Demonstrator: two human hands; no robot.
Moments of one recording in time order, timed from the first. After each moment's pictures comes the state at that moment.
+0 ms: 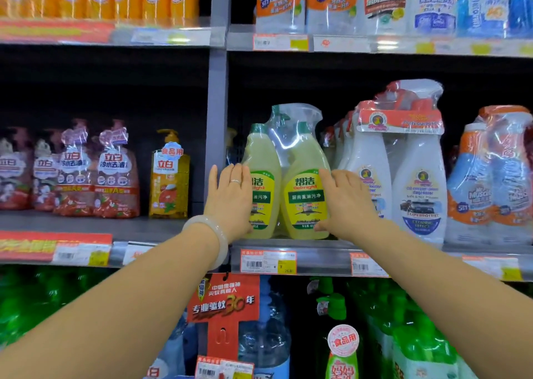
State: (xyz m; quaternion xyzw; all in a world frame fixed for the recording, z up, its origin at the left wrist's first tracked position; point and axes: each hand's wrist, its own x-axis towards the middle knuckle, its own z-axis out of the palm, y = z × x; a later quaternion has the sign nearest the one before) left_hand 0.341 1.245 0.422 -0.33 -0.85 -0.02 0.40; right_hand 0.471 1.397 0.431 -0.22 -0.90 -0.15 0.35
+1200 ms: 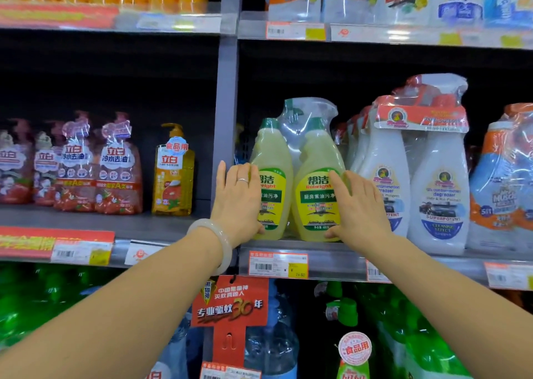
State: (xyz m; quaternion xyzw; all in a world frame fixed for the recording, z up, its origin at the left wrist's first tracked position) left_hand 0.334 1.246 0.419 -0.35 -0.84 -0.05 0.42; right_hand 0.456 1.408 0.414 -0.22 -0.89 -0.15 0.38
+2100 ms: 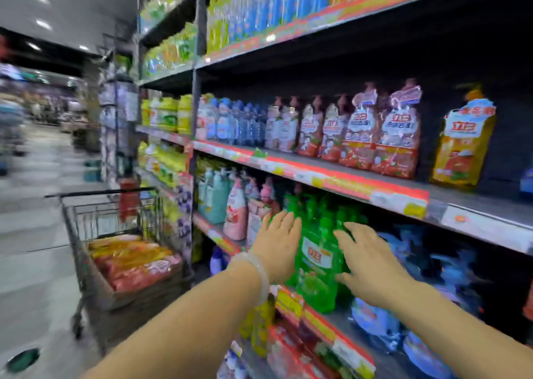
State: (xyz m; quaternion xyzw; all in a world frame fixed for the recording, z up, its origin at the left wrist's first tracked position) left_hand 0.297 0.874 0.262 -0.13 -0.96 0.06 0.24; right_hand 0.320 1.050 0.289 0.20 -0.96 -0.09 0.19
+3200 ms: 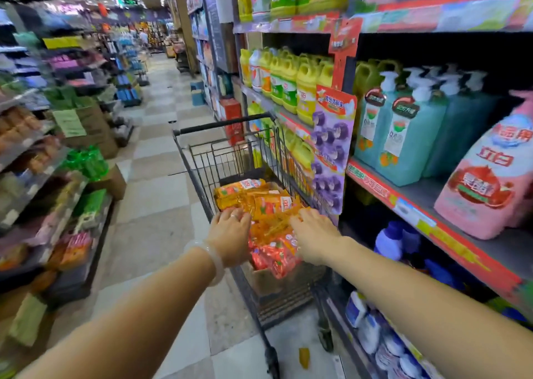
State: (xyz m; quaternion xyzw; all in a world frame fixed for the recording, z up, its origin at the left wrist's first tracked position) left_hand 0.077 0.314 0.083 0.16 -0.99 0.02 -0.05; right_hand -0.025 0.465 0.076 0.42 -0.90 -0.03 -0.06
